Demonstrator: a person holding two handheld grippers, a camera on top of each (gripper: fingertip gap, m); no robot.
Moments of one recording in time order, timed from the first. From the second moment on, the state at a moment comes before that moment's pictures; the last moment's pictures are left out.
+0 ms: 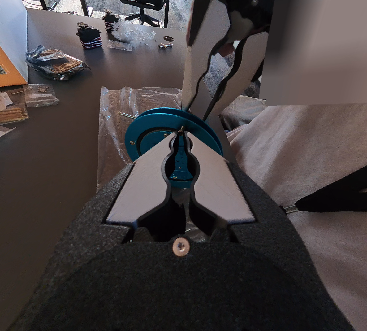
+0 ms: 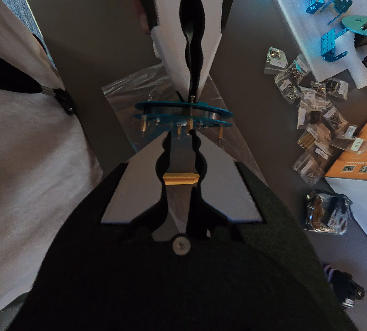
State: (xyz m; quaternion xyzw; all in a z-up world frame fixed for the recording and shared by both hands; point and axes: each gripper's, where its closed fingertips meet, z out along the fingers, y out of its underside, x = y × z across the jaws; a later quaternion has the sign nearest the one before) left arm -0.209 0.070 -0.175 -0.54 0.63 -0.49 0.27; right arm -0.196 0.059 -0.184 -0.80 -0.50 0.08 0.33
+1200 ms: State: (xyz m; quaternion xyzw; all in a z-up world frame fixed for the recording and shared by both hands) left arm -0.216 0.087 -0.173 -0.54 0.57 -0.58 0.21; right arm -0.201 0.092 -0.189 -0.74 -0.61 0.10 0.25
